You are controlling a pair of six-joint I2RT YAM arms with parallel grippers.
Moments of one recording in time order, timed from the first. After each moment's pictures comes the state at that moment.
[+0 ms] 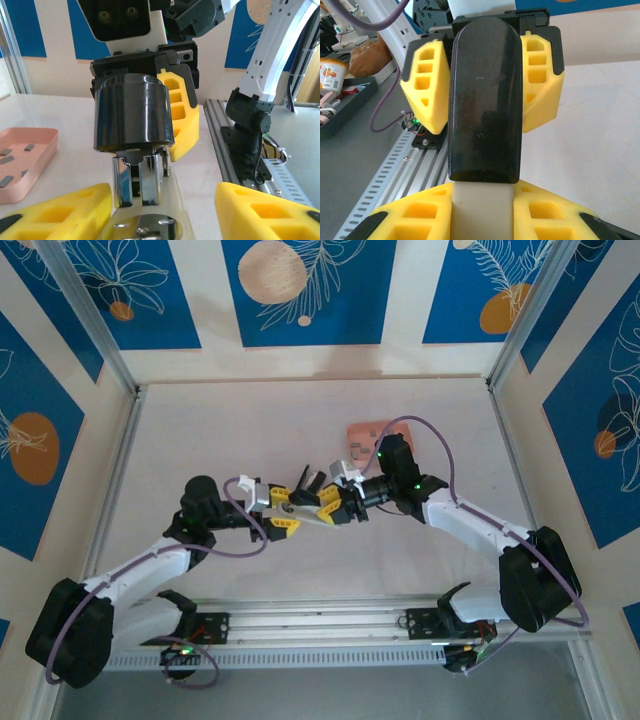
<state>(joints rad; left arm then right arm) -0.49 1.07 0.42 0.58 1.02 0.03 0.54 1.33 0.82 -0.08 -1.16 -0.40</state>
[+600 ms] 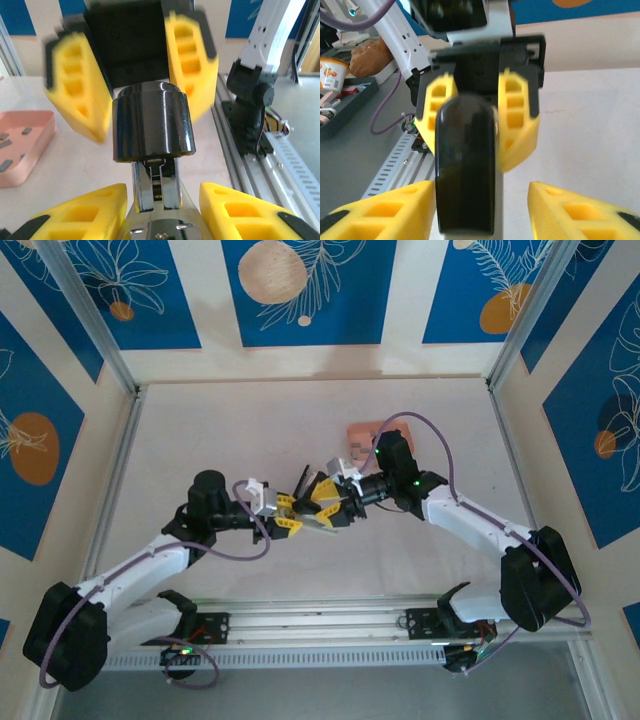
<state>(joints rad) -0.53 1.04 0.50 0.25 0.97 0.26 0.56 1.33 0.89 -0.15 -1.15 -0.43</state>
